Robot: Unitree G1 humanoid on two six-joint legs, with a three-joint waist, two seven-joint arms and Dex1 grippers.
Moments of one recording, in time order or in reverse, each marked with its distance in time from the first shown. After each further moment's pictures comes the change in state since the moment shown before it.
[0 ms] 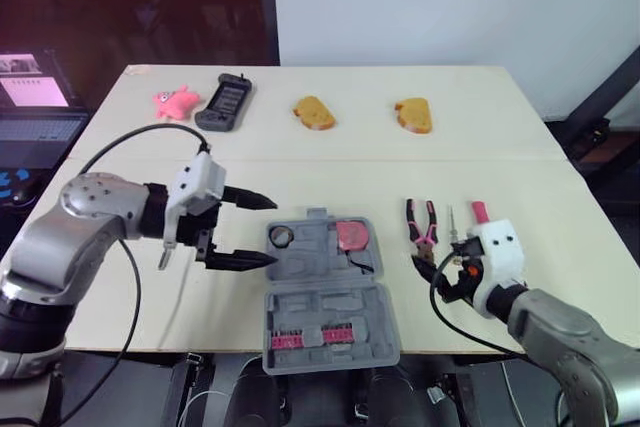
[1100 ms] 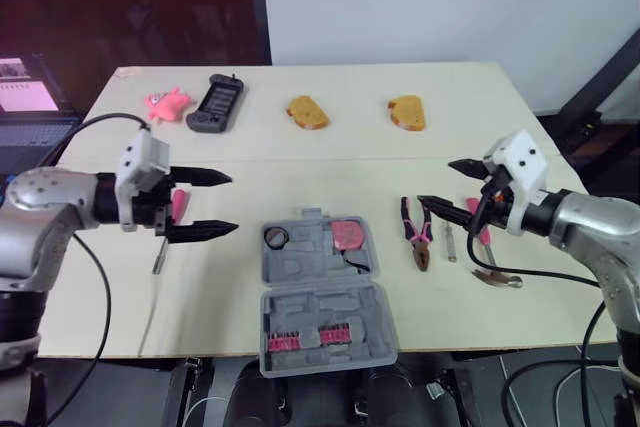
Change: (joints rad) left arm -0.077 0.051 0.033 0.256 0.012 -0.110 -0.084; right arm -0.350 -0.386 0.011 0.217 -0.011 -0.211 0.443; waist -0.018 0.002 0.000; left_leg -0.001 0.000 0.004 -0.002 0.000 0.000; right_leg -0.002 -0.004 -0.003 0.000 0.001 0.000
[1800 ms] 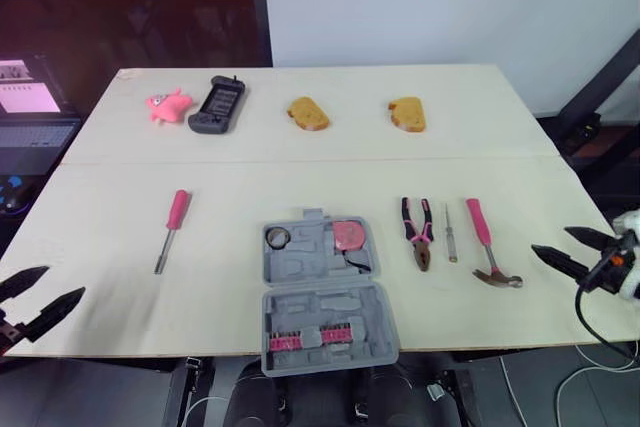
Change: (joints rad) left arm 0.688 -0.120 0.637 0.481 0.010 -0.456 0.087; right arm 0.235 -0.048 -0.266 0.800 -0.118 -0.554 0.385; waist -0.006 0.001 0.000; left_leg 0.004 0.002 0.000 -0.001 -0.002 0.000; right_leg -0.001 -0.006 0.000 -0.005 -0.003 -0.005
